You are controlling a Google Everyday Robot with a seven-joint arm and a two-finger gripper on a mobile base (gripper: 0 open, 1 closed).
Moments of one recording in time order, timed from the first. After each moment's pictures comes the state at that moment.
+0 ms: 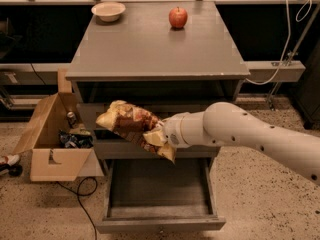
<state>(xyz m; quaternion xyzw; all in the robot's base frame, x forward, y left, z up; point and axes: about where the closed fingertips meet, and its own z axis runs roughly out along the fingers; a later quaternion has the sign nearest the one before) 0.546 0.026 0.710 -0.39 0.80 0.26 0.38</state>
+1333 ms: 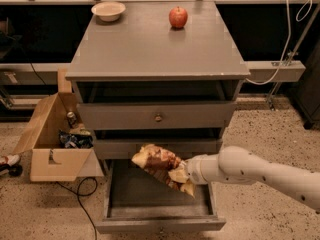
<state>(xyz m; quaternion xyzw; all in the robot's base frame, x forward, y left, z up) 0.523 -0.059 0.517 -0.34 0.85 0.27 0.30</state>
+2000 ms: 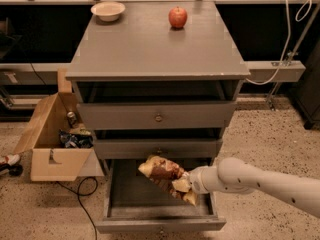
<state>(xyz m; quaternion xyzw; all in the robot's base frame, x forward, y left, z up) 0.515 -0.075 0.439 -0.31 0.87 0.28 0.26</state>
